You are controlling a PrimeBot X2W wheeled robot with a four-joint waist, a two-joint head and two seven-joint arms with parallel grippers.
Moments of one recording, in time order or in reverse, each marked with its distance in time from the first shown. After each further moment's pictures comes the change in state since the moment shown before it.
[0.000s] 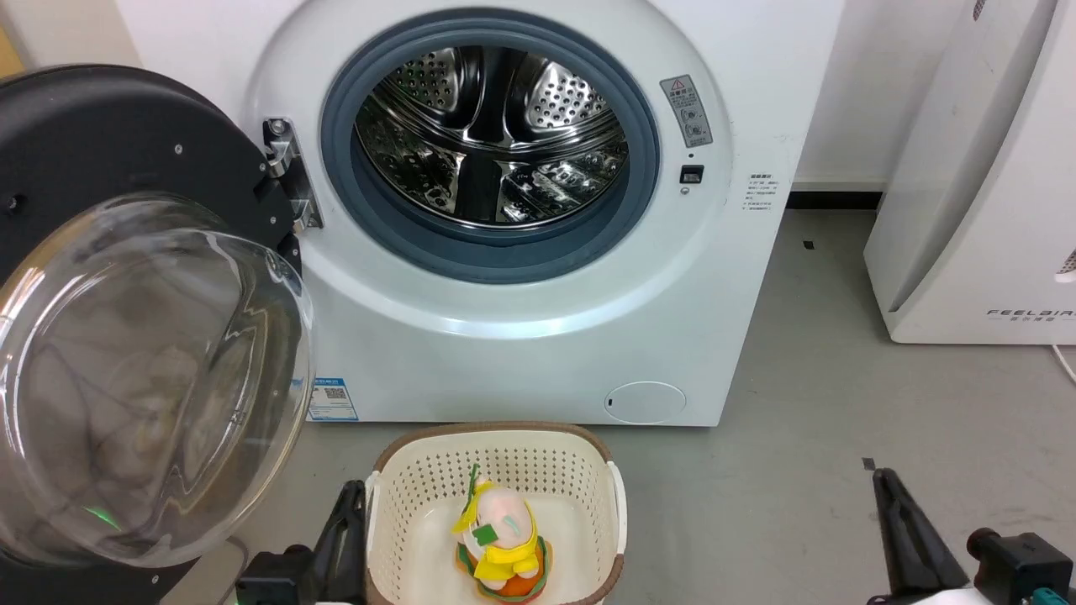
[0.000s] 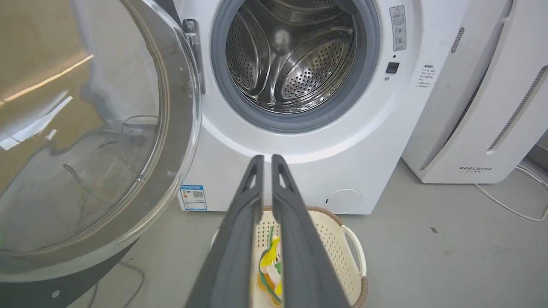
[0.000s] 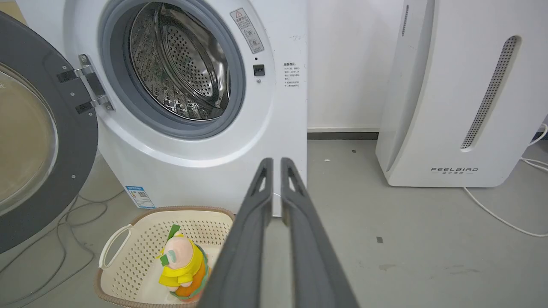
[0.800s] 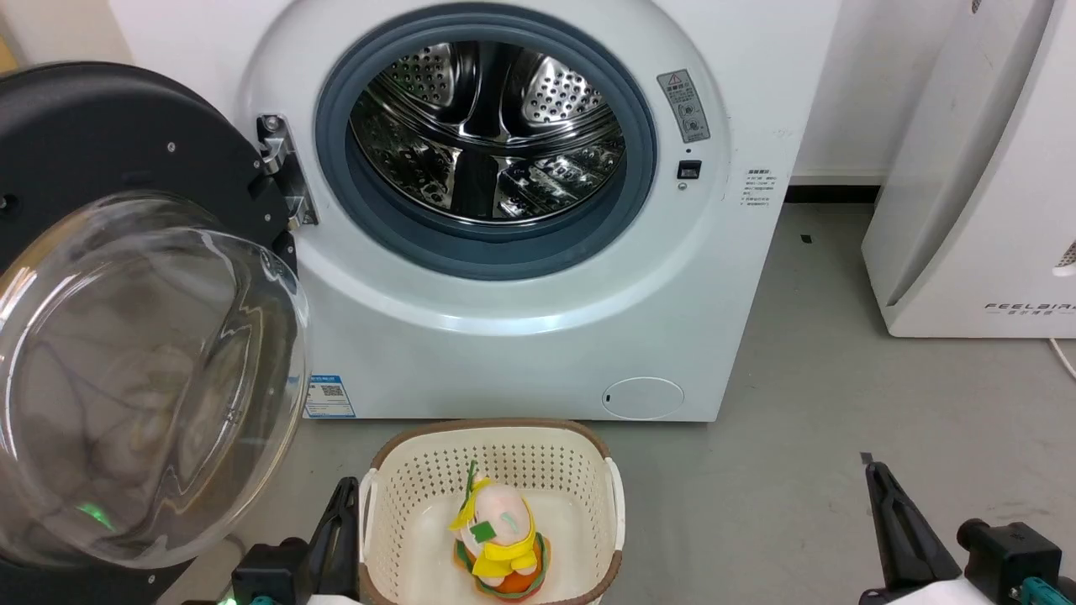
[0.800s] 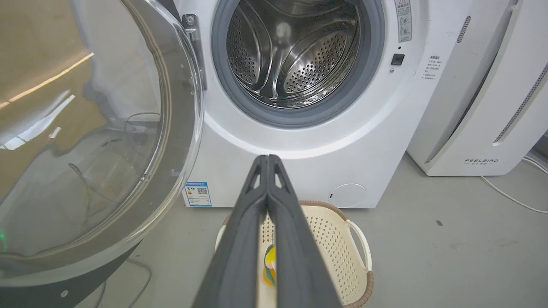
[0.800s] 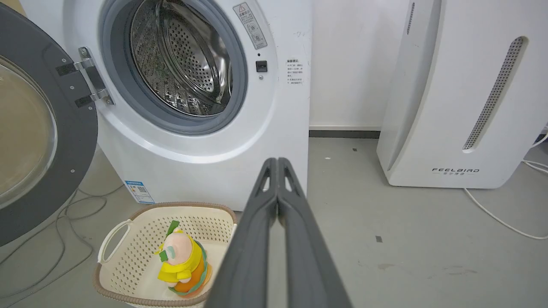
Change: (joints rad) left arm -0.002 -0.002 0.021 -0.017 0.026 -0.009 0.041; right arm -0.016 0.000 0.009 0.000 -0.017 0.000 0.021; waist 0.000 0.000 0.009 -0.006
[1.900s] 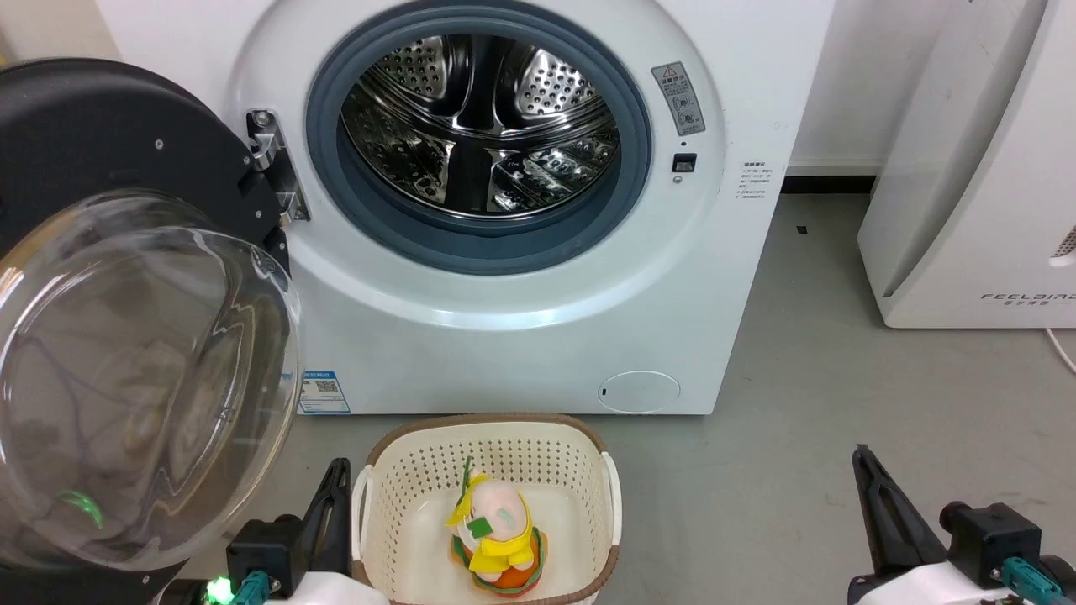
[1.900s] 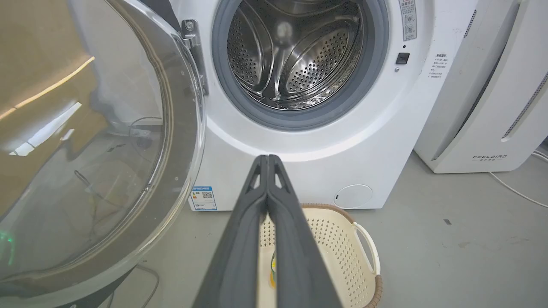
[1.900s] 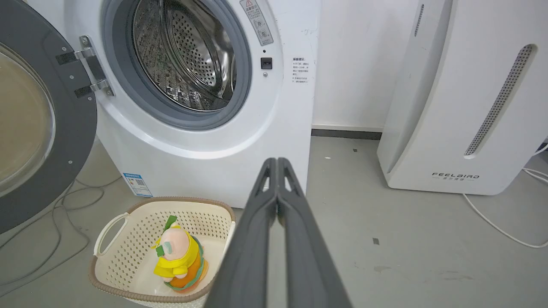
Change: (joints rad) left arm -0.025 -0.005 0.028 -0.027 0.036 -0.010 0.056; right arm -0.029 0.000 0.017 0.000 -0.036 0.000 0.028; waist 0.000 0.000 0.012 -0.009
